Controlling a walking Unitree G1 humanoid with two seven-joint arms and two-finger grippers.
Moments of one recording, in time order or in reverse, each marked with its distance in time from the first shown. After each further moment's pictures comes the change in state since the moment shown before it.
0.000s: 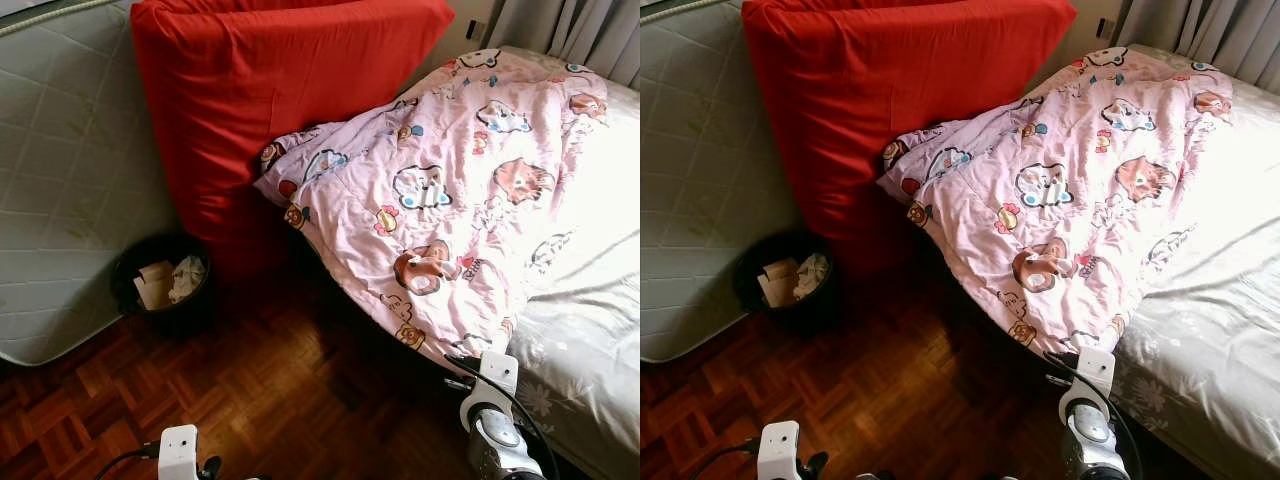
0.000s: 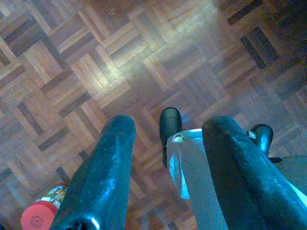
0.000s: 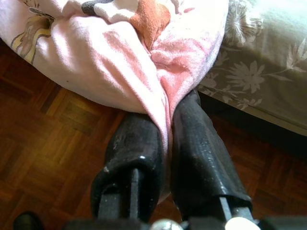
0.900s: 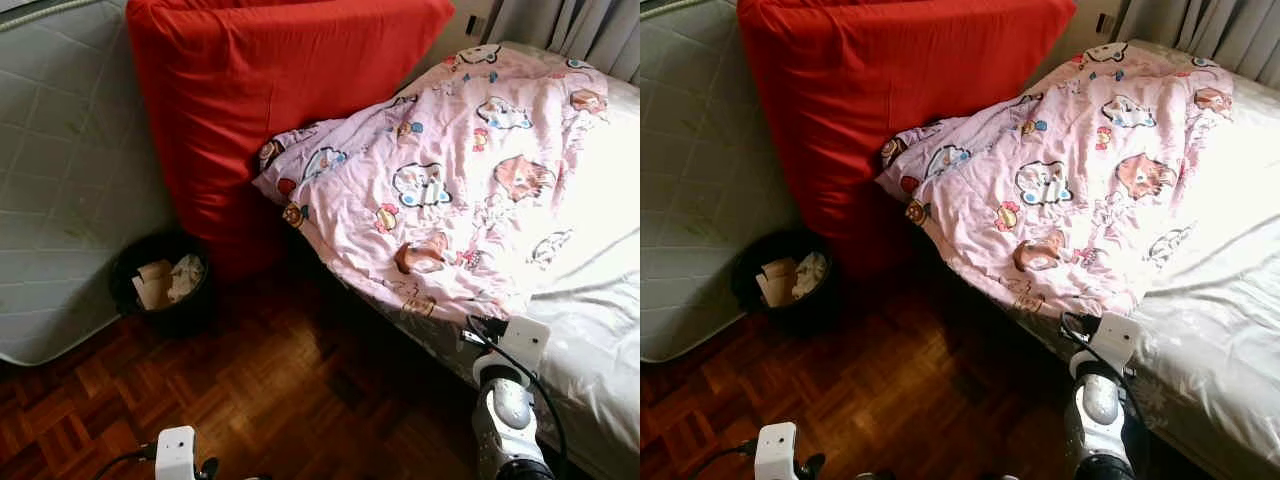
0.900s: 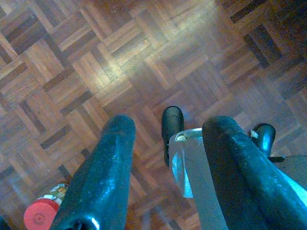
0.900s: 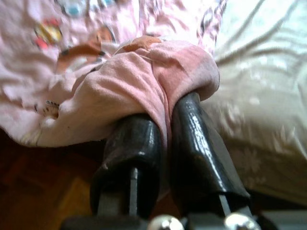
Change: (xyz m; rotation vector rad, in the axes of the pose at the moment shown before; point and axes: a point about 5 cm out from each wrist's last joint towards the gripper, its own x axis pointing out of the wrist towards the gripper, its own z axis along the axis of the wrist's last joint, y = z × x) left arm -0.001 0.003 -0.001 -0.004 0.002 0.008; right arm -0.003 0.000 0.053 0.100 -0.373 -0.009
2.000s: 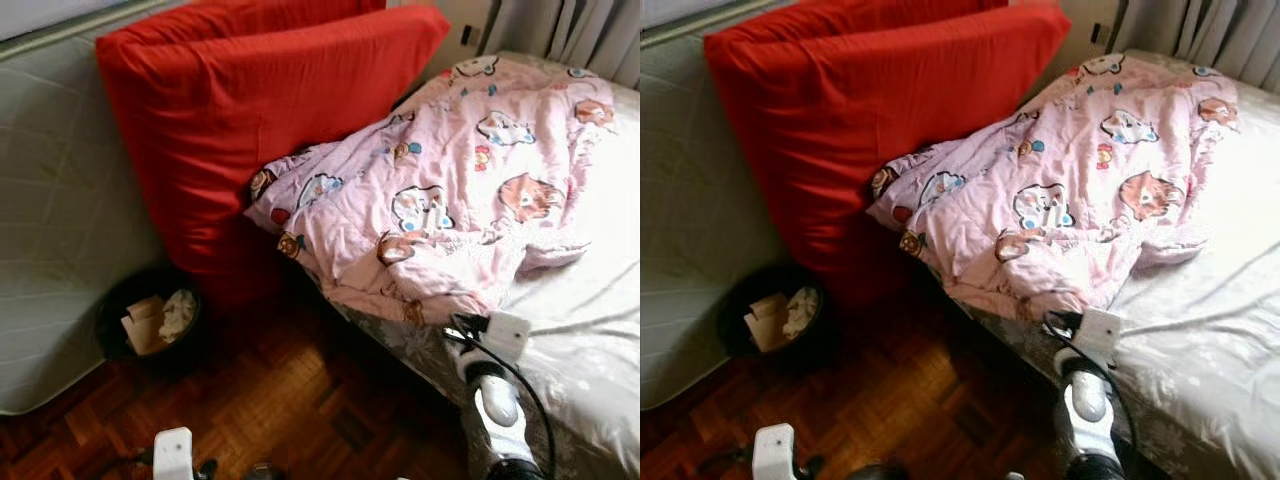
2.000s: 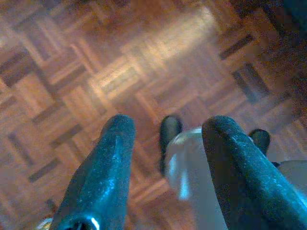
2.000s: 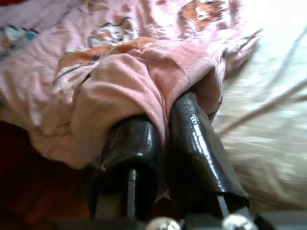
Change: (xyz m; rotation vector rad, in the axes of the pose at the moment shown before) left arm 0.001 -0.004 0.003 -0.046 -0.013 0.004; right arm -0.003 0.018 0.010 0.021 -0.096 0.135
